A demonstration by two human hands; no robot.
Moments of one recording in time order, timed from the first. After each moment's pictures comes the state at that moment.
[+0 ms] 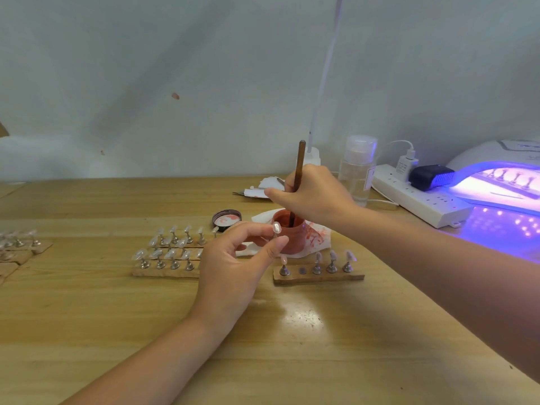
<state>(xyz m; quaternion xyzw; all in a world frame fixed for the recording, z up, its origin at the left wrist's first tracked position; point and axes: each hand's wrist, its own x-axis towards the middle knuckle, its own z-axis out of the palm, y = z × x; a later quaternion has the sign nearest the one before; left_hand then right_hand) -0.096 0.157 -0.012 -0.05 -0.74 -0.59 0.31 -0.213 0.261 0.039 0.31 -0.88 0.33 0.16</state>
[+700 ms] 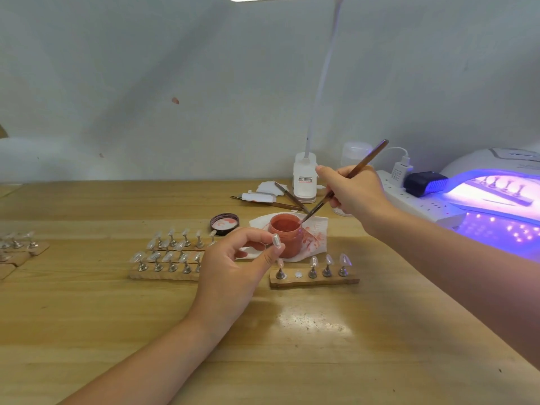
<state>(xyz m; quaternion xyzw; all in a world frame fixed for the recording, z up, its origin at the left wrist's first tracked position) -0.096 0.156 -0.012 -0.04 -0.75 -0.59 0.28 -0.224 0.302 0.041 0.10 -0.80 0.58 0.09</state>
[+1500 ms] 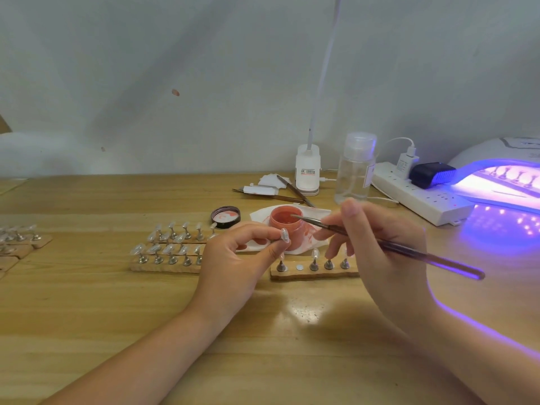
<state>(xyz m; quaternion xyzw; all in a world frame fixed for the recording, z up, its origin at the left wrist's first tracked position) -0.096 0.157 -0.012 -0.06 -0.78 -0.56 0.27 -0.124 0.317 0.013 0.32 -0.64 0.67 0.21</state>
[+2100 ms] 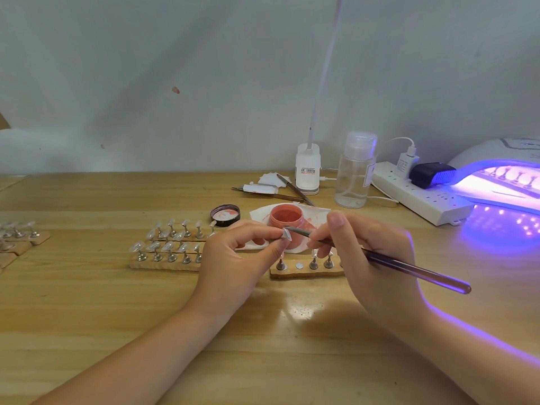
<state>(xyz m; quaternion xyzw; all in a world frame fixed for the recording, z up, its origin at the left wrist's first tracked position) -0.095 0.159 -0.010 -0.06 -0.77 -0.57 0.27 -0.126 0.315 0.003 0.37 -0.68 0.57 0.26</state>
